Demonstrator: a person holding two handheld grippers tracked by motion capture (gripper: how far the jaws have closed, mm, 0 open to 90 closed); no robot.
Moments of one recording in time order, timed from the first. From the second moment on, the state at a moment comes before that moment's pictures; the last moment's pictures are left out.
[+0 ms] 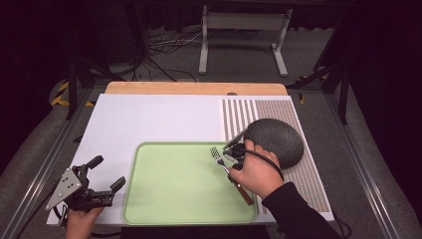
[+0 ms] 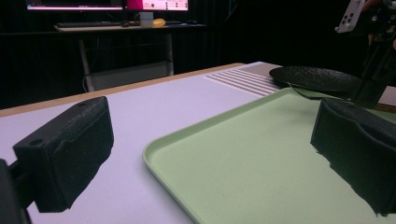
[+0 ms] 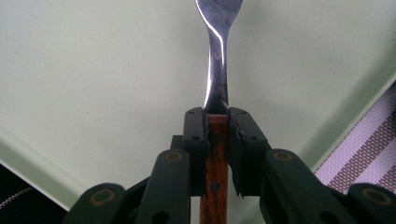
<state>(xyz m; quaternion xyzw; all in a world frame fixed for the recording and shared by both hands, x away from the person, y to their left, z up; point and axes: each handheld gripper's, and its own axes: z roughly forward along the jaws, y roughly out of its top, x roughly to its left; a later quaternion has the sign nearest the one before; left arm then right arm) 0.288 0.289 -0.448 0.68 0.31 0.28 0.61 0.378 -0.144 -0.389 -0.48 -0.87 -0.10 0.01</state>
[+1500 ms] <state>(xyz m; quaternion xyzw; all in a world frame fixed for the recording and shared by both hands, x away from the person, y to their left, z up) 0.289 0.288 -0.448 0.68 0.31 0.27 0.61 0.380 -0.149 -0.398 -0.46 -0.88 -0.11 -0.01</state>
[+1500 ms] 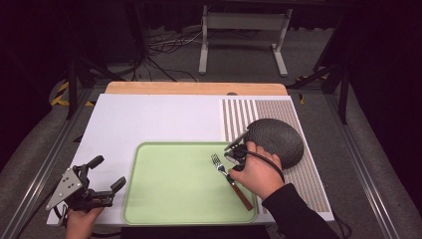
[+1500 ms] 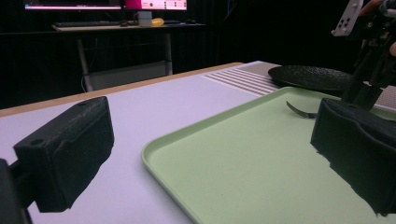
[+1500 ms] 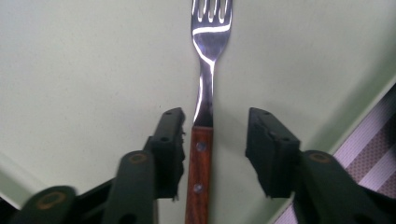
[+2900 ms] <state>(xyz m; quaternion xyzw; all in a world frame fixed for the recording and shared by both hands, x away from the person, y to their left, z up) 0.289 0.287 -0.447 0.68 0.31 0.28 0.61 0.395 -0.132 -0.422 -0.28 -0.93 -0.23 -0.04</state>
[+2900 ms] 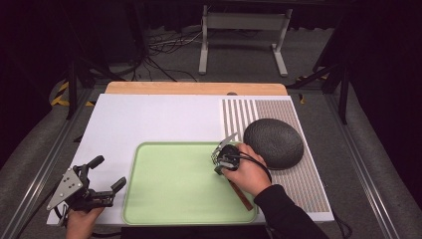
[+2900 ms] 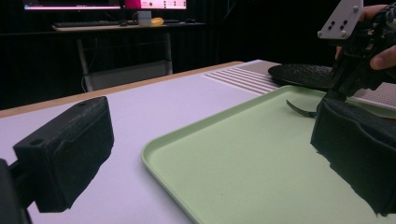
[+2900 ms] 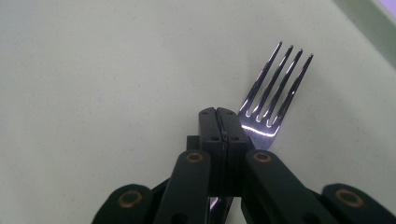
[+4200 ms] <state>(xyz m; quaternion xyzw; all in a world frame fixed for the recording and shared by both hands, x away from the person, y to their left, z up) 0.289 0.287 -0.447 0.68 0.30 0.28 0.61 0.403 -0.145 -0.426 -0.31 -0.93 -0.21 -0.06</state>
